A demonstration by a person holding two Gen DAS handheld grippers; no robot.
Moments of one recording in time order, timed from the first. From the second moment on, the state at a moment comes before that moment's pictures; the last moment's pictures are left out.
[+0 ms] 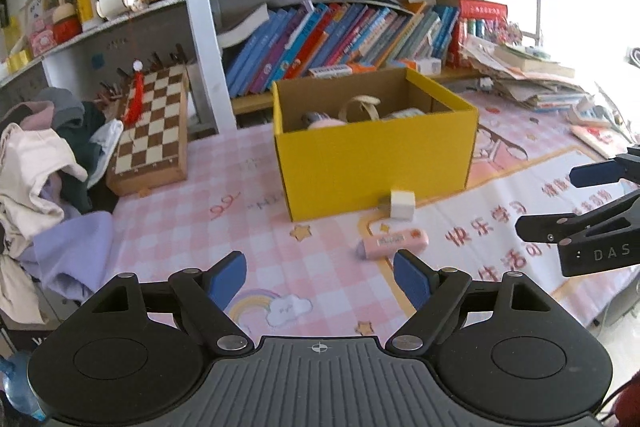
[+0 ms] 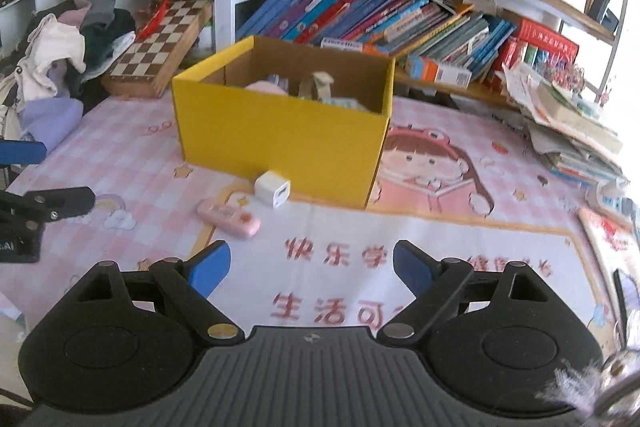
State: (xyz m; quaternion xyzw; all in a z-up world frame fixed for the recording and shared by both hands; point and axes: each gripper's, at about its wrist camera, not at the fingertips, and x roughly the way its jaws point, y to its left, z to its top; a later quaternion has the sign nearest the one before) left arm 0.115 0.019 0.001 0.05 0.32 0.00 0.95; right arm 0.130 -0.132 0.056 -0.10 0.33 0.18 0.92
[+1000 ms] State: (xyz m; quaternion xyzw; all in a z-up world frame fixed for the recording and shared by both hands) left arm 0.114 0.004 -0.023 0.05 0.37 -0.03 0.93; right arm 0.116 -0.125 0.035 -0.12 0.38 0.18 0.90
